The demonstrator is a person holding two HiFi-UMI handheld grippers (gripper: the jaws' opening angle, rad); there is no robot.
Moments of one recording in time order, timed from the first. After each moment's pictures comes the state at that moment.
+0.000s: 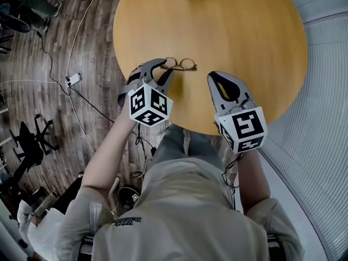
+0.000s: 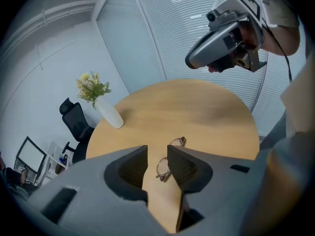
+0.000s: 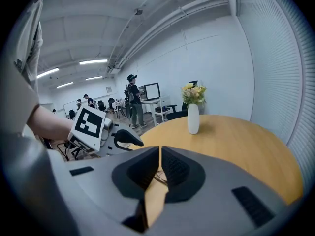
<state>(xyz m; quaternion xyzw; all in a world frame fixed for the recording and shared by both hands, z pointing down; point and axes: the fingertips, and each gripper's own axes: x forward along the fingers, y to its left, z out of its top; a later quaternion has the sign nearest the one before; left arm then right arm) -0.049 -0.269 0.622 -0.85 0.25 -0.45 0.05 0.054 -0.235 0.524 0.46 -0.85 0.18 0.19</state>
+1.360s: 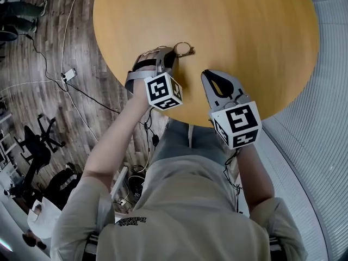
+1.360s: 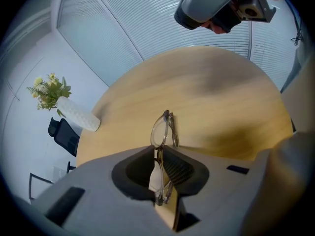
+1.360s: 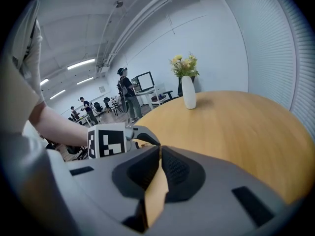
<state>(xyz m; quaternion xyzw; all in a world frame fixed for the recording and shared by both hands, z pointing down) -0.011 -0.283 0.748 -0.80 0.18 -0.55 0.16 0.059 -0.218 0.627 0.45 -0.82 0.28 0.21</state>
